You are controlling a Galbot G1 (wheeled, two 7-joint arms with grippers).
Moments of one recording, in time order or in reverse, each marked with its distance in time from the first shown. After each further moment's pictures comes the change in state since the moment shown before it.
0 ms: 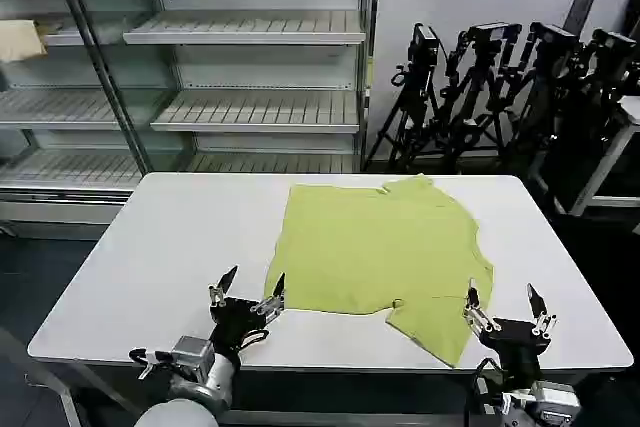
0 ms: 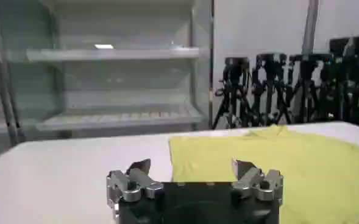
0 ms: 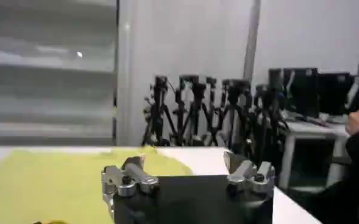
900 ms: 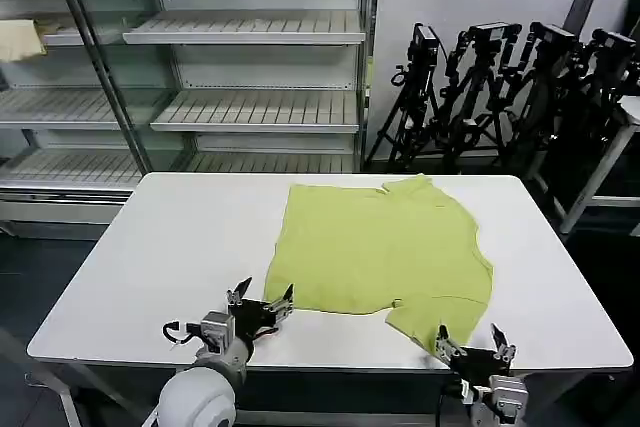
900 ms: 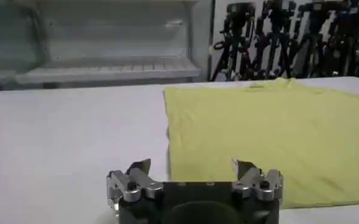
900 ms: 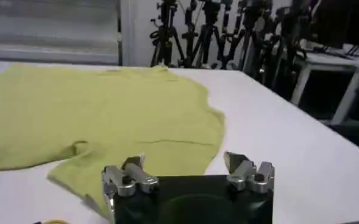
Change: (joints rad) left arm -0.142 0.067 0.090 0.171 -0.217 0.047 -0.114; right arm 0.006 0.008 -0.112 -0.100 0.015 -0.123 0.029
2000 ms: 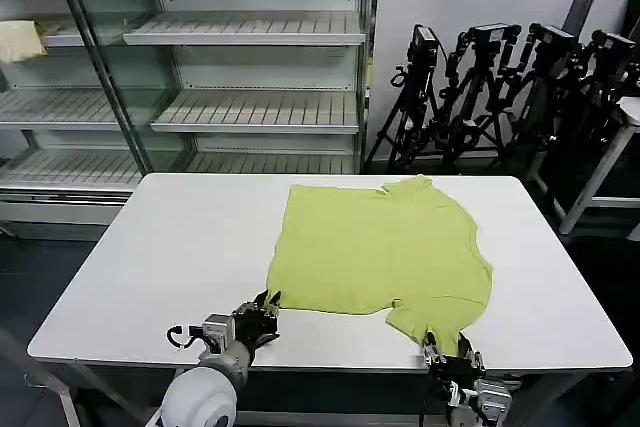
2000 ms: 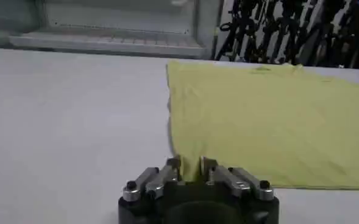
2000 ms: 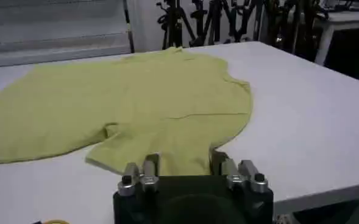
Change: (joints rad) left arm -0.006 0.023 0.022 0.041 -0.127 0.003 -0.033; right arm 0.001 0.023 -0.019 -0.024 0.142 -0.007 0.035
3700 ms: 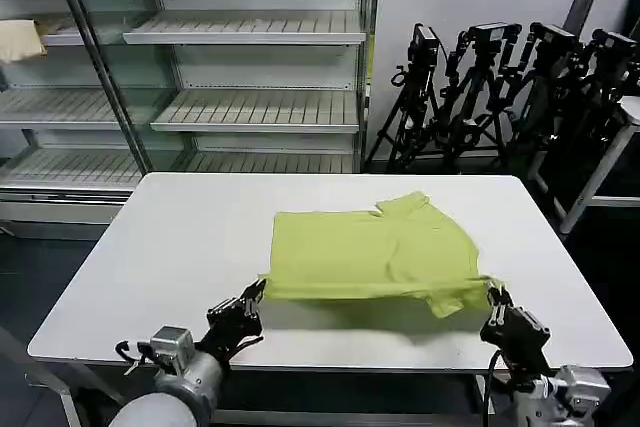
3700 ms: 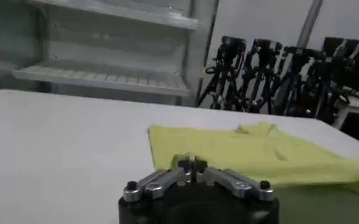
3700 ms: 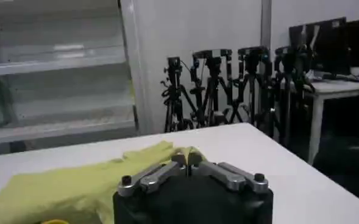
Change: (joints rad) left arm 0.098 0.031 -0.124 -0.257 -0.048 -0.004 0.004; right arm 0.107 -0.223 0.184 0.154 0.220 0.047 -0.019
